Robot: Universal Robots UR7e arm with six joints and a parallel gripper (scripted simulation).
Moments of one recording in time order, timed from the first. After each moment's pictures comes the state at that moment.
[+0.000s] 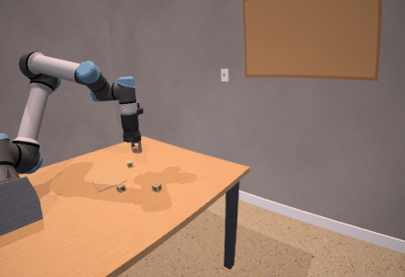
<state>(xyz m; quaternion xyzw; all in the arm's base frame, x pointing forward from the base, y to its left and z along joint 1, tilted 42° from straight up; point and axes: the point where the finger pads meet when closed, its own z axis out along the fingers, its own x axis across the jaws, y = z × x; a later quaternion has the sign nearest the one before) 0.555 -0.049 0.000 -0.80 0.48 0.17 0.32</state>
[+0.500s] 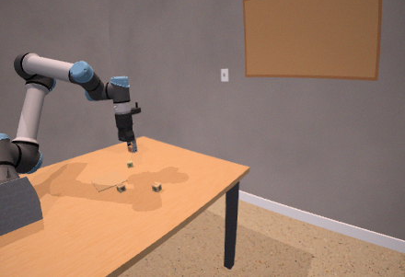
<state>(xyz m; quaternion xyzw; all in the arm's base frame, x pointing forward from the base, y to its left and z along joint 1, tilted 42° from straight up) 0.540 -0.040 0.013 -0.72 0.59 0.22 0.29</state>
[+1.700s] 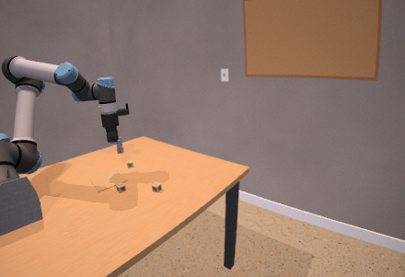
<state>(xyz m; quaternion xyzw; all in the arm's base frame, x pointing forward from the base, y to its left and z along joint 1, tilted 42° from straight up) 0.493 -0.016 0.037 -0.47 0.81 0.30 0.19</state>
